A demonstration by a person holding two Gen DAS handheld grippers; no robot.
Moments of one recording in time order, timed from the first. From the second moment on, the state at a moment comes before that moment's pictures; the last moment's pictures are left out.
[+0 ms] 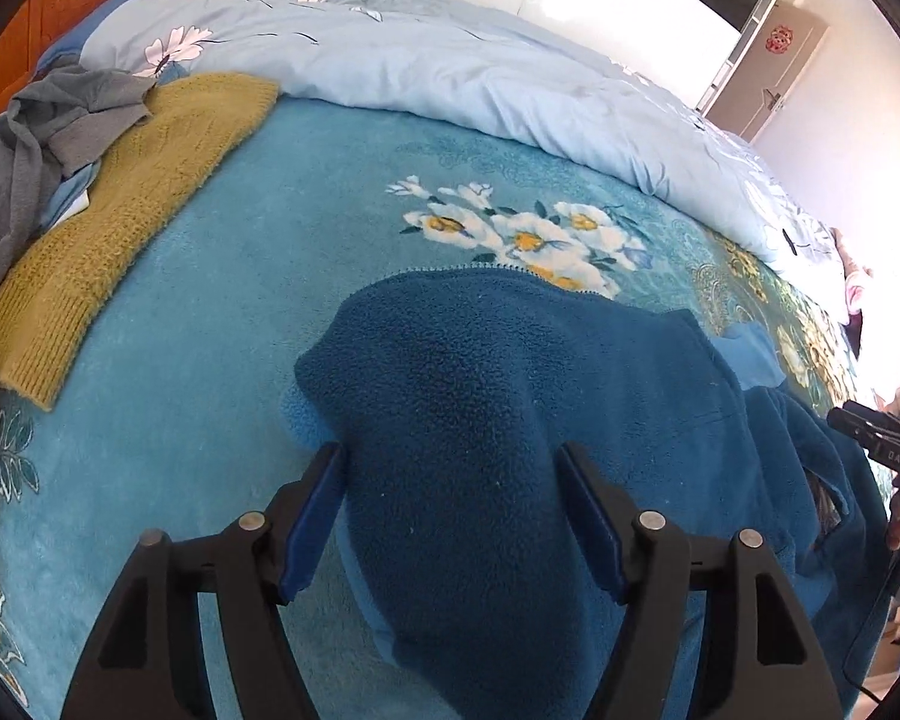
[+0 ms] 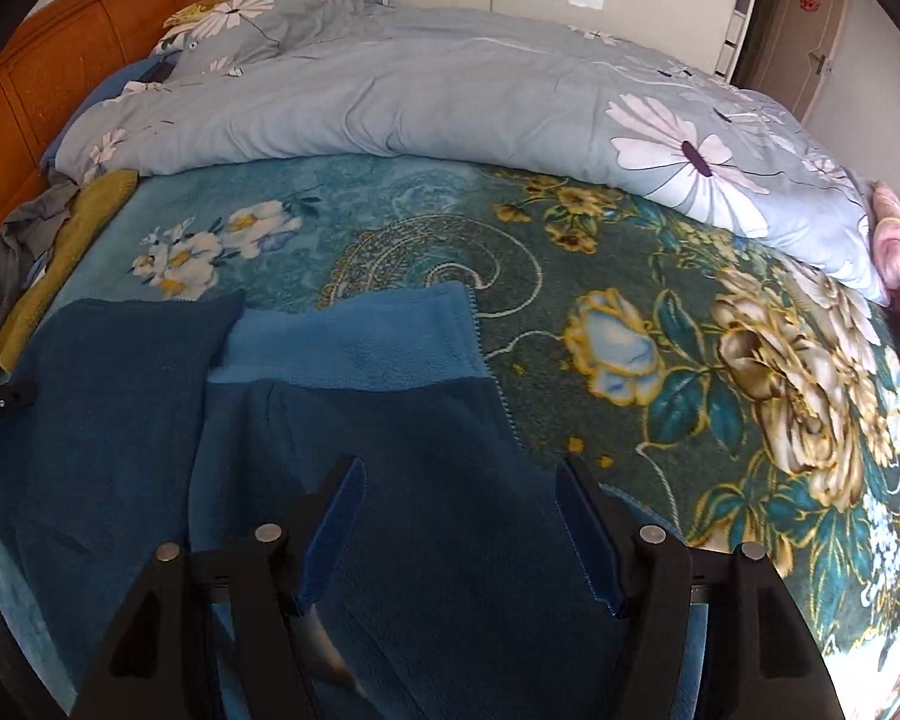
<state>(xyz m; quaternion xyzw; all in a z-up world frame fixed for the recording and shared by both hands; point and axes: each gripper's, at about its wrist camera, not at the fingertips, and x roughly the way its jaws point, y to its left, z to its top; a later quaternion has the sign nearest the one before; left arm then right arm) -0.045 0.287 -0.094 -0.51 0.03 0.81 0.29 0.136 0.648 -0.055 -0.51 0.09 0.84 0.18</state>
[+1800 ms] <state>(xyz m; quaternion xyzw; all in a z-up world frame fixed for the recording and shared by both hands) -0.124 0.362 -0.074 -0.45 0.04 0.83 0.32 0.031 0.749 -0.051 -0.48 0.07 0.83 0.29</state>
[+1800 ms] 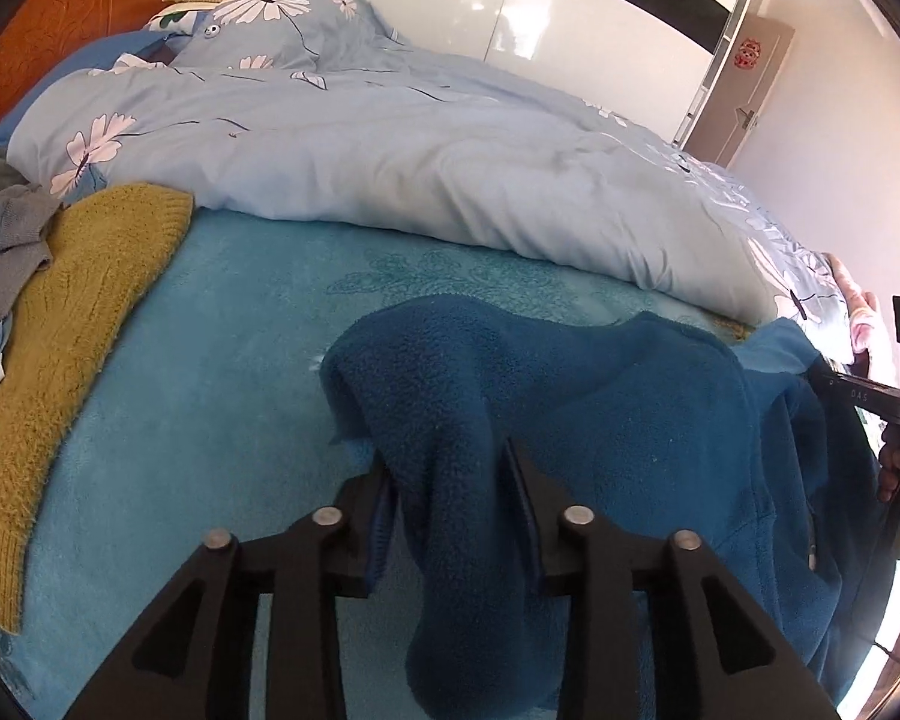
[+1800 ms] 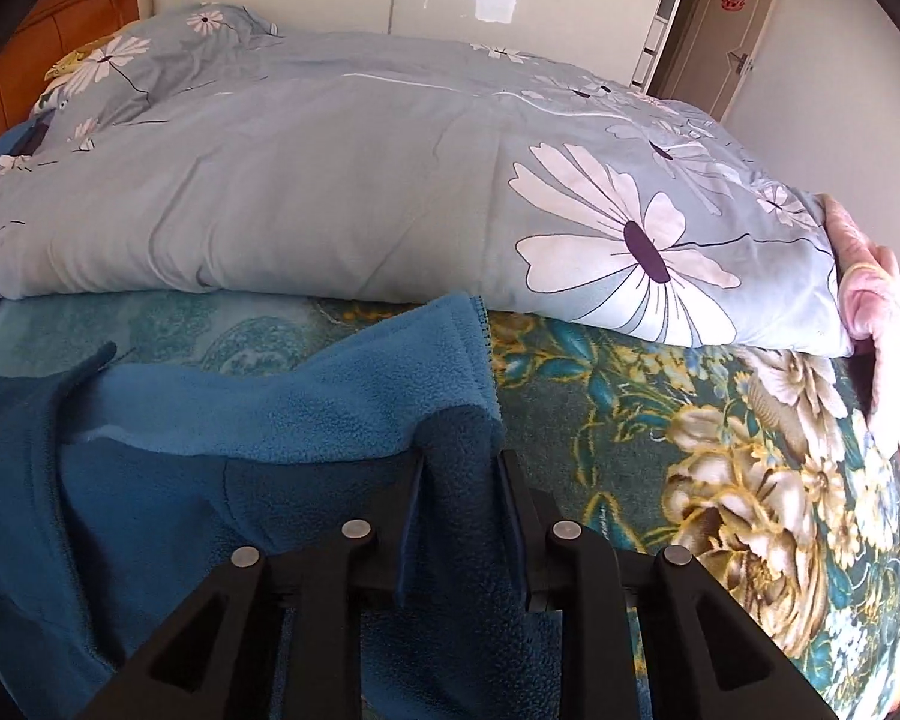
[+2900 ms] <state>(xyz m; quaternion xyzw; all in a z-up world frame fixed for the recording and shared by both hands) 0.019 0.270 -0.055 -0.43 0.05 0.85 0.28 0.037 0.559 -0.107 -0.49 0.08 0.86 0.11</state>
